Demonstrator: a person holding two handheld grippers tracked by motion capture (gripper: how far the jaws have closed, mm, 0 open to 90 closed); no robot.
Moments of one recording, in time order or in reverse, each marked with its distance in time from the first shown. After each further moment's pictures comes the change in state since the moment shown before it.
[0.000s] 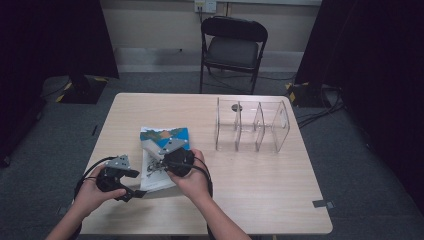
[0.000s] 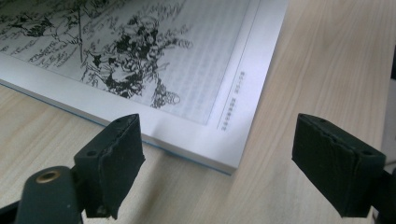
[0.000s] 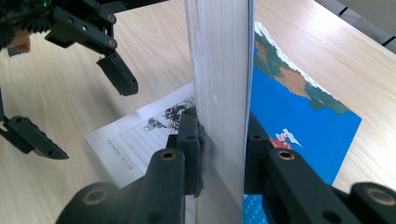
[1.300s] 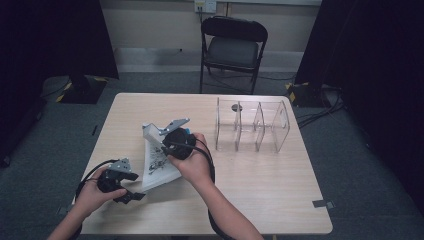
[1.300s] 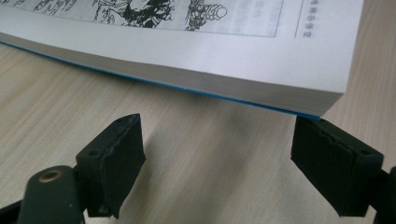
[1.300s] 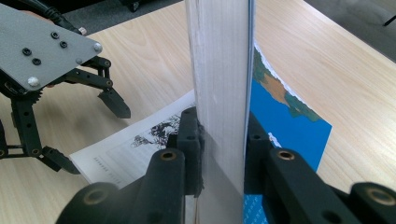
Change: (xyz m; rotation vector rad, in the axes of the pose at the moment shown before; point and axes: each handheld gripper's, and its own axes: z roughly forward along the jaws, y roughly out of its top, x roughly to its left) left arm 0.010 -0.015 0.014 0.046 -0.002 0.006; right arm -0.024 0.037 -0.020 0.056 0.005 0.050
